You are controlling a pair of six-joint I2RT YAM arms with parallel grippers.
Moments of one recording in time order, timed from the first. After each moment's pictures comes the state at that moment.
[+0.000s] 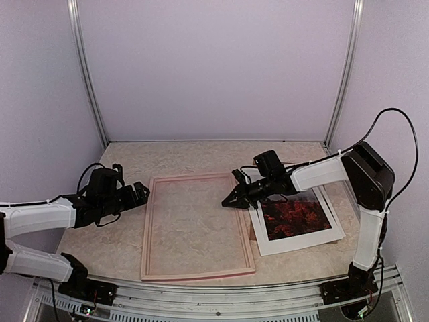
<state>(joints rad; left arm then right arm) -0.48 1.14 0.48 0.04 -0.16 -0.64 0.64 1.96 1.13 0.09 -0.78 0.83</state>
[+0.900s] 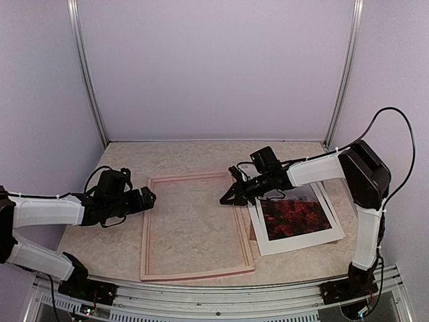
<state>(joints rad) -0.52 1.25 0.50 0.06 -0.15 -0.64 0.64 2.00 1.22 0.00 -0.77 0.73</state>
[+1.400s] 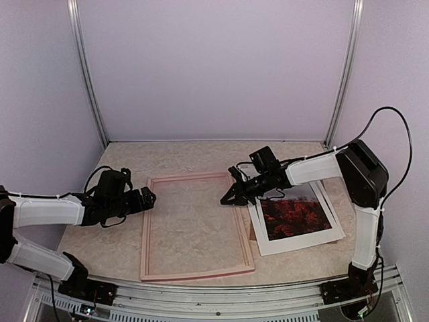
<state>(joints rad) -0.52 1.25 0.50 0.06 -0.15 -0.63 0.63 2.02 1.25 -0.04 -0.77 0.68</state>
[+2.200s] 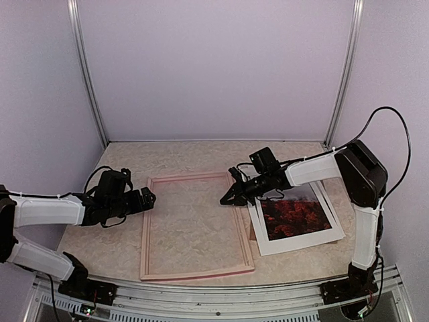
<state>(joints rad) -0.52 1.26 0.50 0.06 -0.15 -0.63 0.63 2.03 1.25 -0.02 -0.77 0.72</state>
